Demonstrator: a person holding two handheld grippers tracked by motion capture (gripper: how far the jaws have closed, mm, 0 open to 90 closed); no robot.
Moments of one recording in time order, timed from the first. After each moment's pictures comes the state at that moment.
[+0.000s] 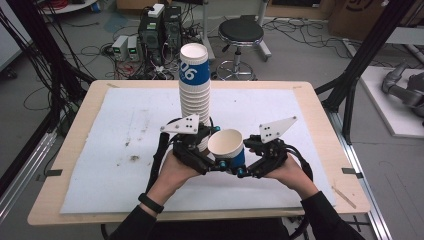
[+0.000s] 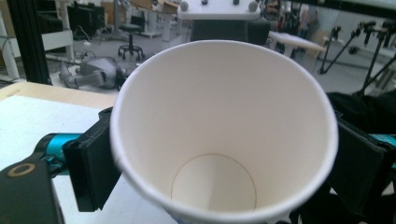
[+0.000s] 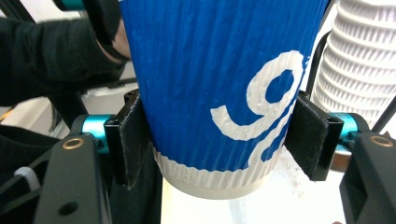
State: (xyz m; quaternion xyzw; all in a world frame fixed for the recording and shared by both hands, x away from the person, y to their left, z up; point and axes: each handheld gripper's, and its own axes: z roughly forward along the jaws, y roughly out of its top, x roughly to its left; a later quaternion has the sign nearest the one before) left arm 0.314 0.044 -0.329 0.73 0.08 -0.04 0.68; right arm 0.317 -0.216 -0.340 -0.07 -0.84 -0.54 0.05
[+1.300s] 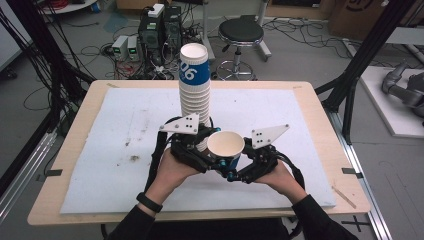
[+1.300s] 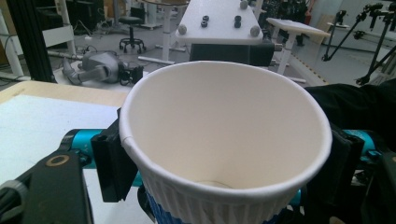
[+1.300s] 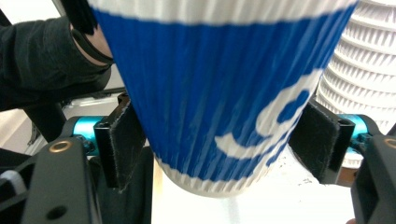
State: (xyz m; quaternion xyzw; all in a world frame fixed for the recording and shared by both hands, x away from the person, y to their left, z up) left arm 0.309 0.044 -0.318 0.76 0.06 -0.02 0.64; right arm 0.308 -0.196 -0.355 -0.08 -0.83 -0.55 0.03
